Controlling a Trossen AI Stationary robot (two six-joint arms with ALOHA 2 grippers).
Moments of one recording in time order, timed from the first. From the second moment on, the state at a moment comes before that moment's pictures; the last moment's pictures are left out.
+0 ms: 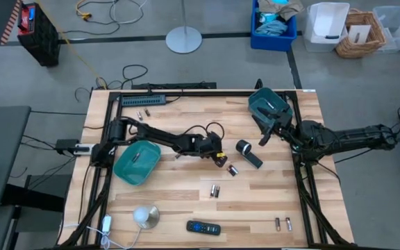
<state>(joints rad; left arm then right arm) 0.02 2.15 1.43 -0.11 -0.27 -0.68 0.03 0.58 0.35 0.36 0.66 -0.11</state>
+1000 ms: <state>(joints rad) -0.03 2.15 1.43 -0.26 -0.29 -0.59 0.03 0.58 0.35 0.36 0.66 -0.11</state>
